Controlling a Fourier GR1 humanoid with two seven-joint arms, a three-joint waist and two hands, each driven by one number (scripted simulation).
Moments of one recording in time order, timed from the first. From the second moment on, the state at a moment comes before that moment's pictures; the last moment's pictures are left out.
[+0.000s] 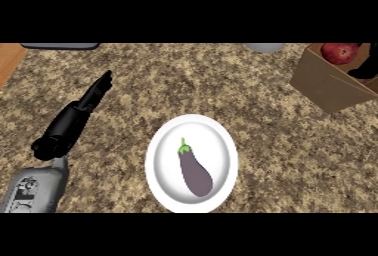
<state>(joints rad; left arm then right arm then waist) -0.25 0.22 0.02 -1.53 -0.15 -0.25 -0.08 -1.13 -0.63 -0.31 -0.32 1.12 0.28 0.01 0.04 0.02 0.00</state>
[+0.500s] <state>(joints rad) -0.23 0.21 0.02 -1.55 -0.16 -0.25 -0.07 -1.13 -0.66 -0.47 -0.28 0.94 0.26 -0.26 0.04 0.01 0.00</state>
